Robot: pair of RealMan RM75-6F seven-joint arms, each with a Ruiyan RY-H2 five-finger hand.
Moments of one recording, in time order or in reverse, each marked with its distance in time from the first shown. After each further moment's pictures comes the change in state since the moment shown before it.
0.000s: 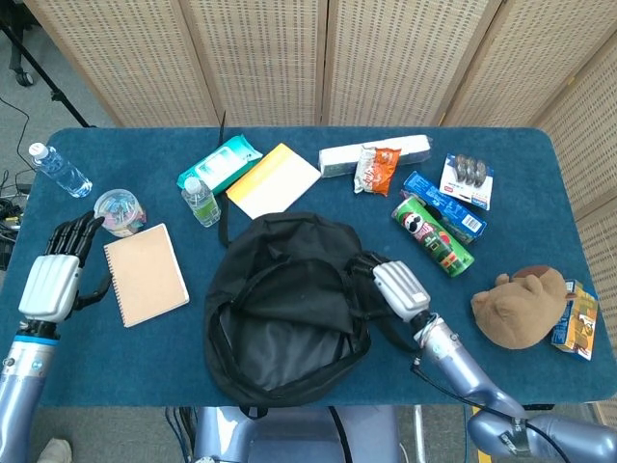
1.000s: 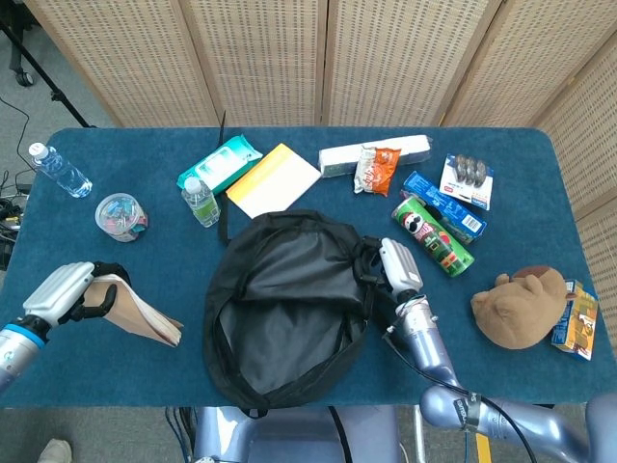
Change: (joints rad) left arm -0.187 0.370 0.081 -0.155 0.036 -0.480 -0.498; right arm 0.064 -0.226 0.198 0.029 0.601 0.051 -0.208
